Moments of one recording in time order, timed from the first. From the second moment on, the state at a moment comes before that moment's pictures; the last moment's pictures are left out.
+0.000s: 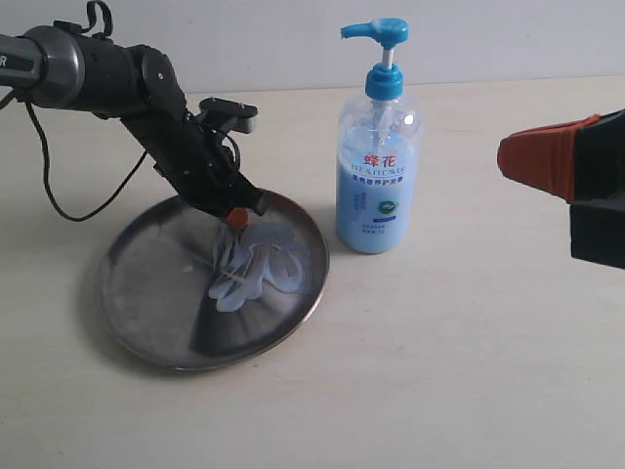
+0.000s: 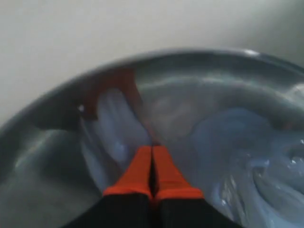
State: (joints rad) left arm -0.42 2.24 -1.52 -0.36 0.76 0.46; right arm 0.48 0.75 -0.62 0.27 0.47 -0.11
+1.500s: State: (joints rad) left arm -0.42 2.23 -1.48 -0.27 0.54 0.37; right arm 0.48 0.75 -0.62 0.29 0.47 -0.11
